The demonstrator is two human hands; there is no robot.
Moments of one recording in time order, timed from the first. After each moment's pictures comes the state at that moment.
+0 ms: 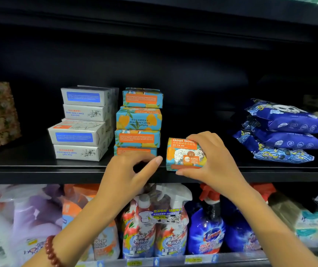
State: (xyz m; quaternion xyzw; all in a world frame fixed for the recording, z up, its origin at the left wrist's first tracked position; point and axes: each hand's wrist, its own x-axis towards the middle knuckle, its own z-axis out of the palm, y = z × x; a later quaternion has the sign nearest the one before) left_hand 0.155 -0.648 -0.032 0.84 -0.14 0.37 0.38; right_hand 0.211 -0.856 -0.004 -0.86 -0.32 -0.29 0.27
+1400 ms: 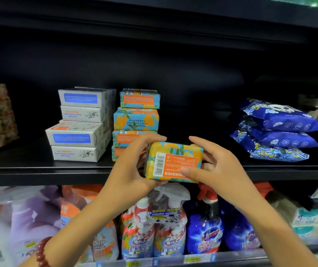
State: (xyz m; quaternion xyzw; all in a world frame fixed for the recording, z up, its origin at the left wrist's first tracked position) left_hand 0.139 -0.662 -0.013 0.76 -0.27 0.27 0.52; right_hand 0.169 -0.859 0.003 -0.77 -0.28 -0.09 0.56
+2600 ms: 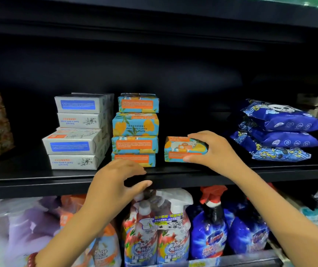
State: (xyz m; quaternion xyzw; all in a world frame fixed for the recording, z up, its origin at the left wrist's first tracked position) left_hand 0.162 -0.620 -0.044 0.87 -0.18 0.38 0.24; right_hand 0.245 -0.866 0.013 -0.88 -0.27 -0.21 0.32
